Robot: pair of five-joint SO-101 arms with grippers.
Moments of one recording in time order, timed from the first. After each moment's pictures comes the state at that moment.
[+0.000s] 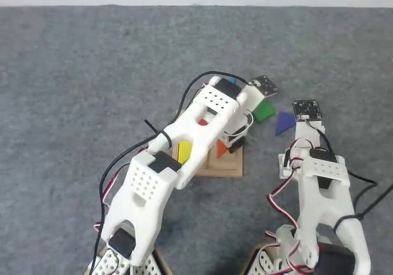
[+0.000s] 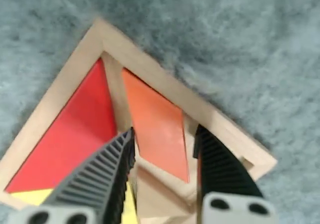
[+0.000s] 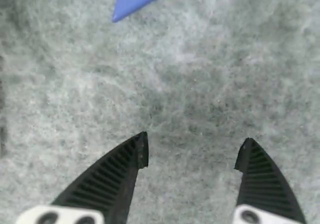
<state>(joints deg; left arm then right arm) 30.0 43.4 -22.8 85.6 -12.3 7.6 -24.8 63.4 43.6 12.8</state>
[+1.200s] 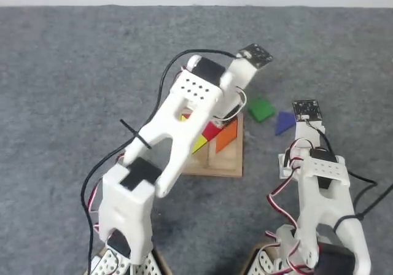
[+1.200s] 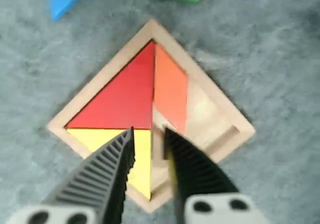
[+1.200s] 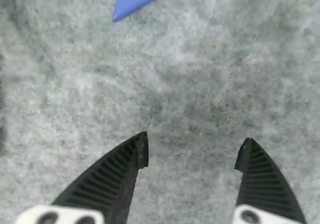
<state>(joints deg) 26.5 29.1 -23.5 92.7 -9.6 7.6 -24.8 63.4 43.6 12.8</state>
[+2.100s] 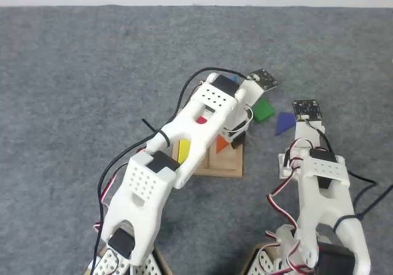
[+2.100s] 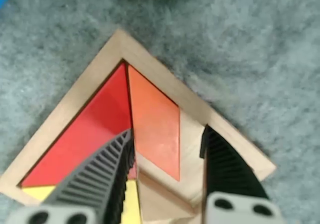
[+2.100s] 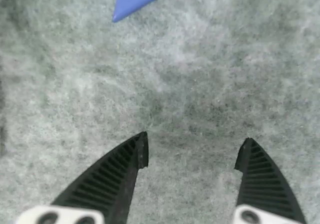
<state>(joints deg) 29.6 43.6 -24.6 85.4 -11.6 7.6 -24.8 63.4 43.6 12.8</state>
